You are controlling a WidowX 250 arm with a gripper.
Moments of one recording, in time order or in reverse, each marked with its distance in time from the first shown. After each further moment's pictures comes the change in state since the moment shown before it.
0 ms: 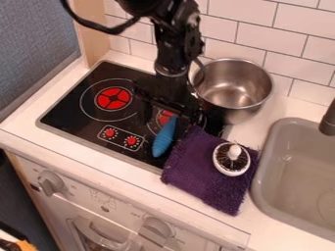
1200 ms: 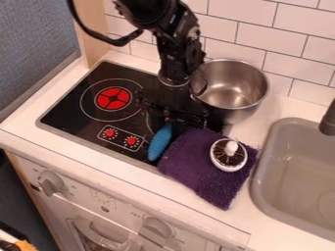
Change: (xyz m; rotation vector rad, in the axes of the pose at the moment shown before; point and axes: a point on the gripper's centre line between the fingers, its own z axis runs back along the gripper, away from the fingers) arm 0.007 -0.008 -0.024 -0.029 -0.005 0.051
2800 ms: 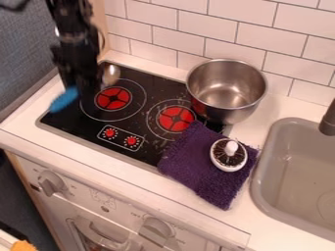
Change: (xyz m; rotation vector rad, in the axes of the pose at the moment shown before) arm 0.007 0.159 0.025 0.056 0.019 -0.221
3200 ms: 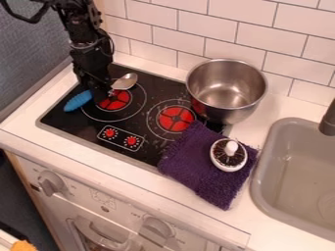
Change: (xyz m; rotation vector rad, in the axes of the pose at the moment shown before) arm 0.010 -0.002 -0.045 -0.067 -0.005 -0.186
